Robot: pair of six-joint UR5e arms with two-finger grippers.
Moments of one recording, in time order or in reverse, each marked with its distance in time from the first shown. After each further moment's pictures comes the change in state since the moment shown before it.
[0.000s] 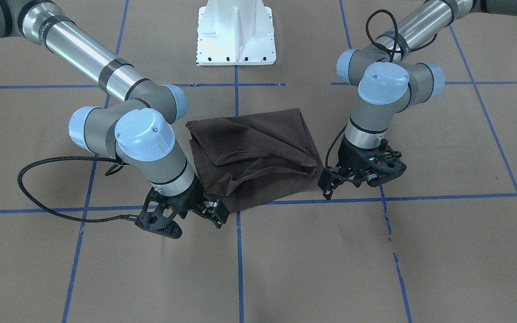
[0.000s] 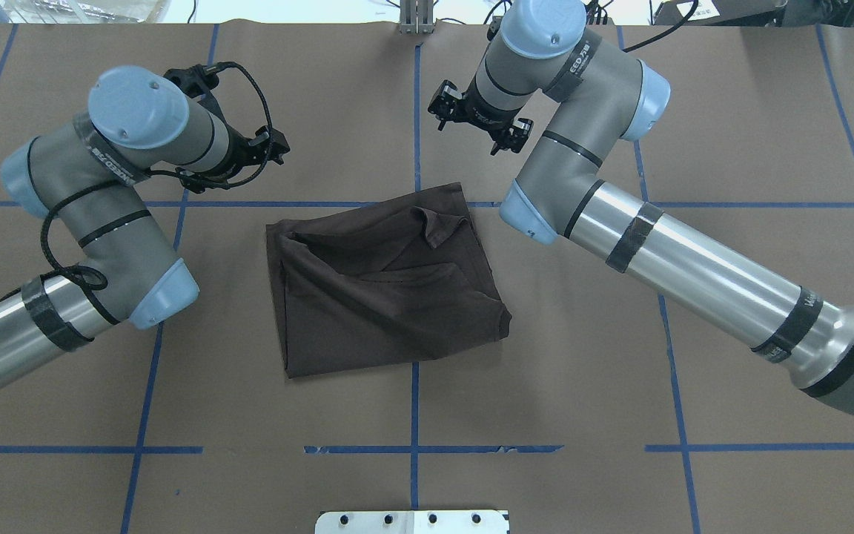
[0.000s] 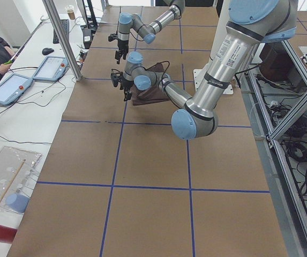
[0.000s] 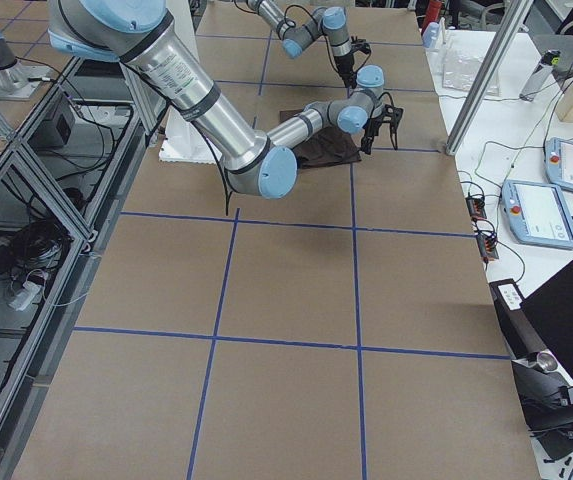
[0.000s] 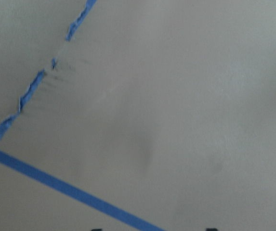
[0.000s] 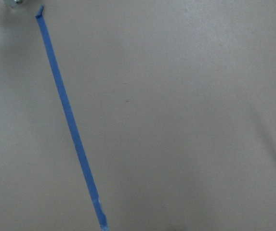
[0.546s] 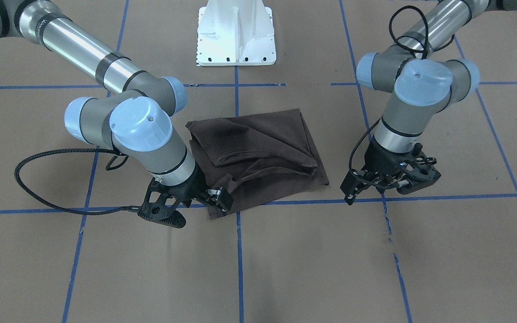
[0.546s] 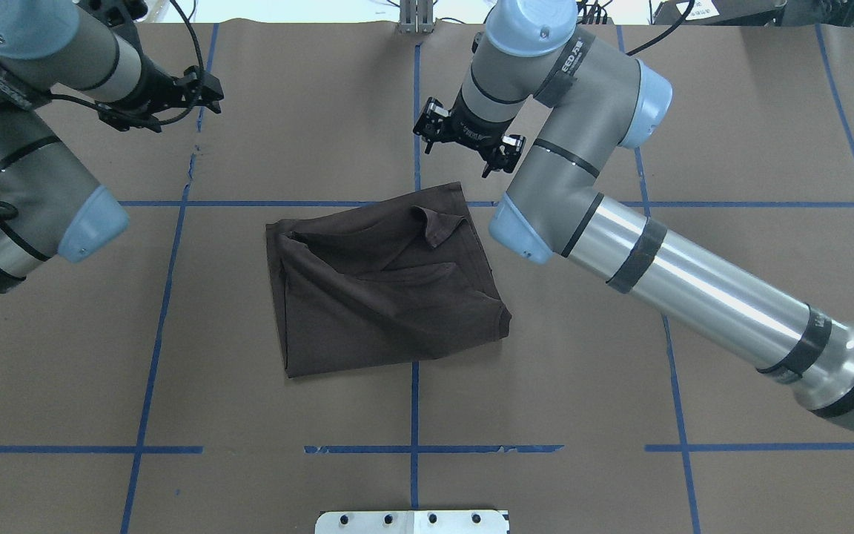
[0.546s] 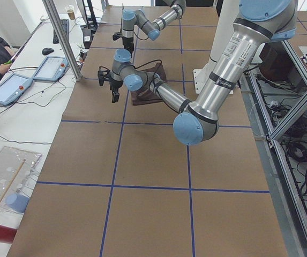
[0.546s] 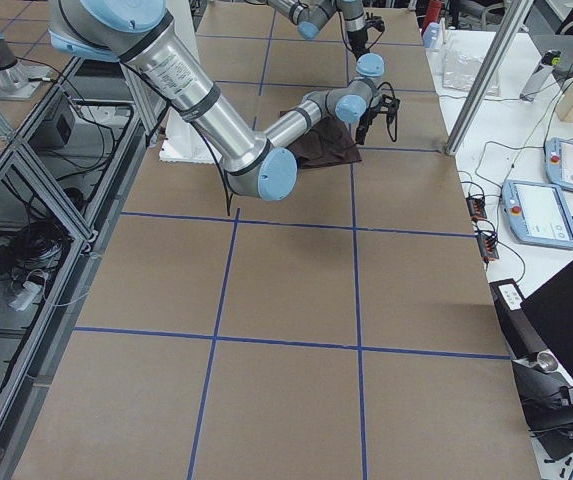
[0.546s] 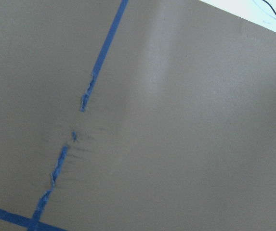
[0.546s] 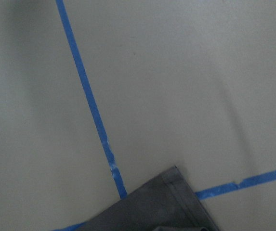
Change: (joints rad) left arm -0.174 0.046 -0.038 0.025 -0.116 0.258; right arm -0.052 -0.024 0.183 -0.231 0.028 -0.038
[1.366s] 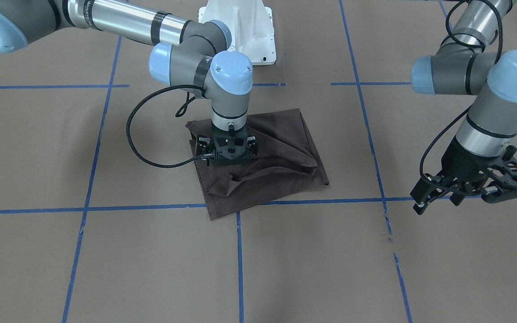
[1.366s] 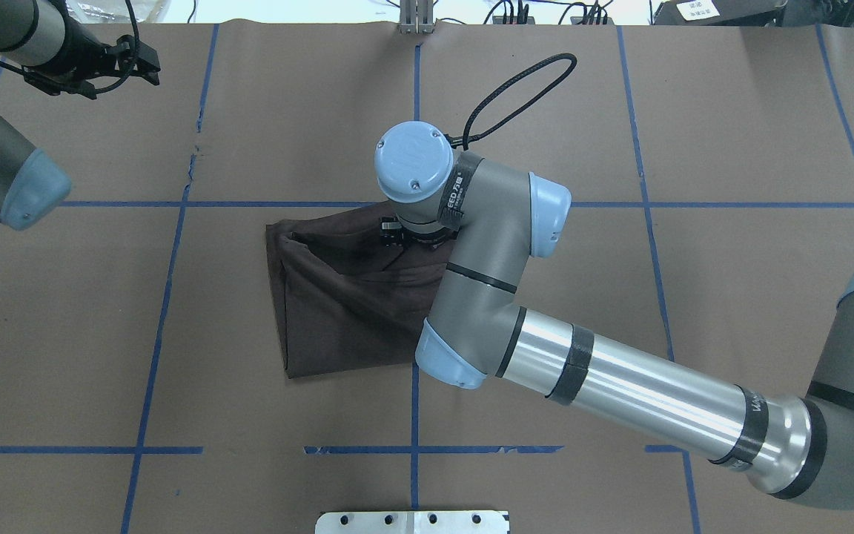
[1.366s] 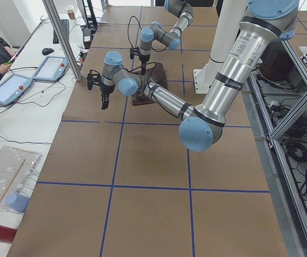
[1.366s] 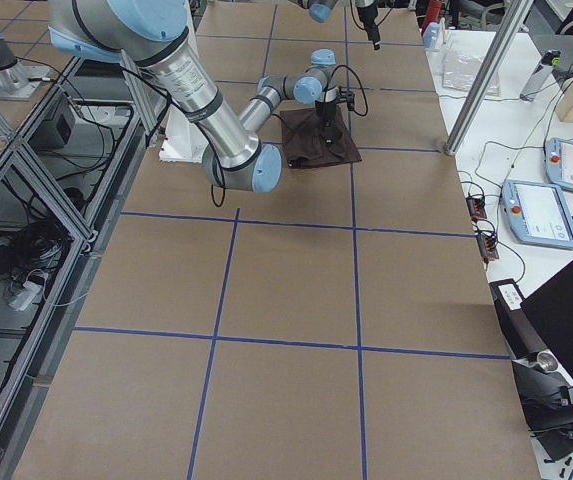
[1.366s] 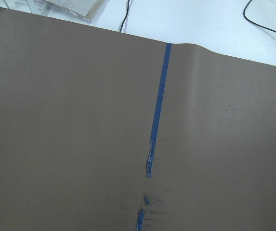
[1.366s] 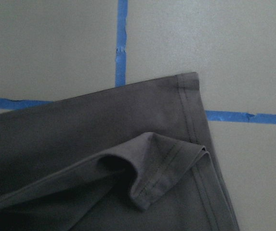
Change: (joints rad) left arm -0.098 0.037 -0.002 0.018 -0.024 0.142; right arm -0.211 0.047 0.005 -0.210 -0.300 -0.319
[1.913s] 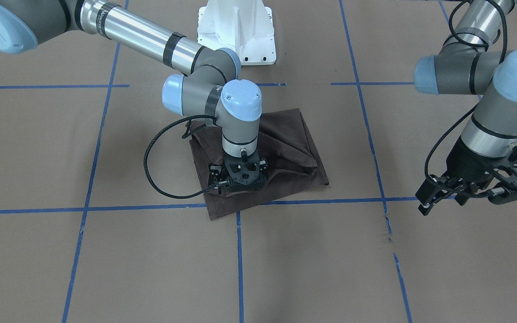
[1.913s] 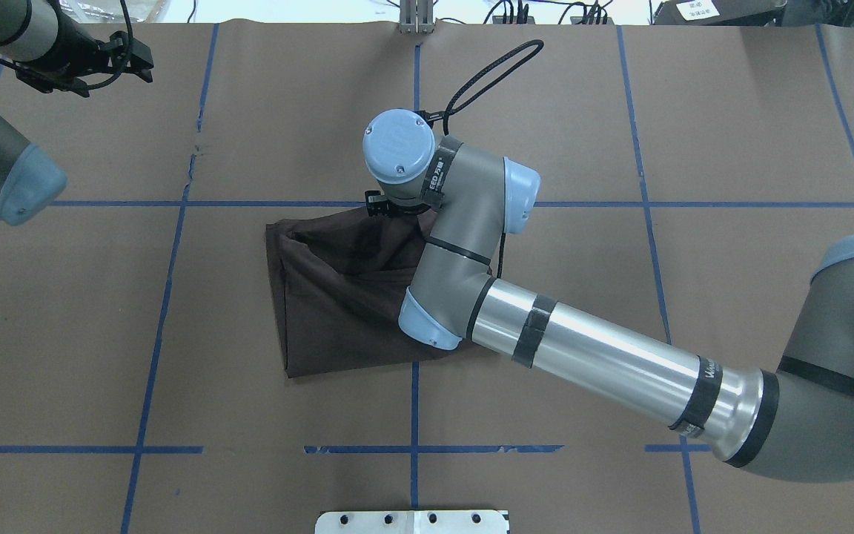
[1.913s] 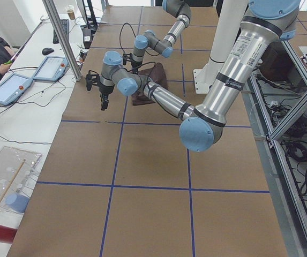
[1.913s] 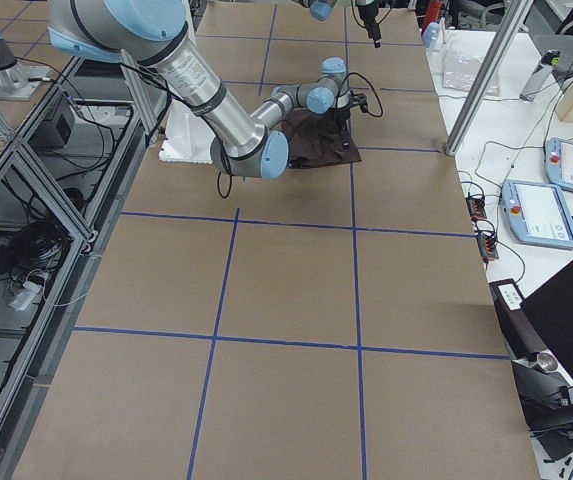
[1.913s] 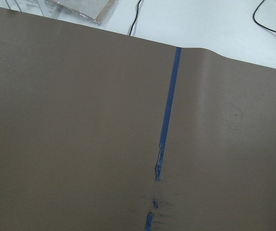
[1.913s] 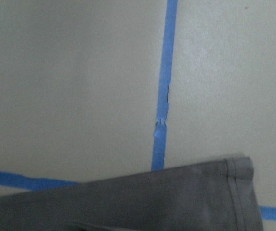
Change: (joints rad) left arm -0.008 0.000 -0.001 0.016 -0.003 0.001; right arm 0.038 0.102 -0.271 0.238 -0.071 -0.078
